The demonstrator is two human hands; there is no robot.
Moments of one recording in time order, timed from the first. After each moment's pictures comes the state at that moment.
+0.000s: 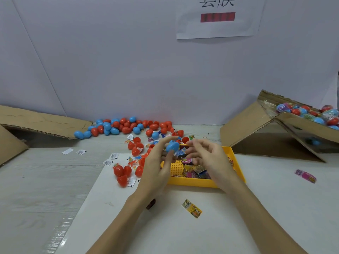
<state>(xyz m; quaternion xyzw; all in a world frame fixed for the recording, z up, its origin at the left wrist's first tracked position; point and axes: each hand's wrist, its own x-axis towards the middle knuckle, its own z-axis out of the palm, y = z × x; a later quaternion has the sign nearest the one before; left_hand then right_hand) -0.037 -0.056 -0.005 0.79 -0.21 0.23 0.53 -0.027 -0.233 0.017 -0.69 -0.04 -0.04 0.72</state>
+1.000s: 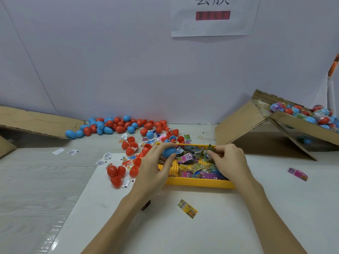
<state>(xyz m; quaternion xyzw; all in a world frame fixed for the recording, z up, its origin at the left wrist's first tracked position) -0.035 -0.056 -0.011 0.81 -0.23 0.22 0.50 -0.023 -0.290 0.008 -0.94 0.04 -0.16 0.31</state>
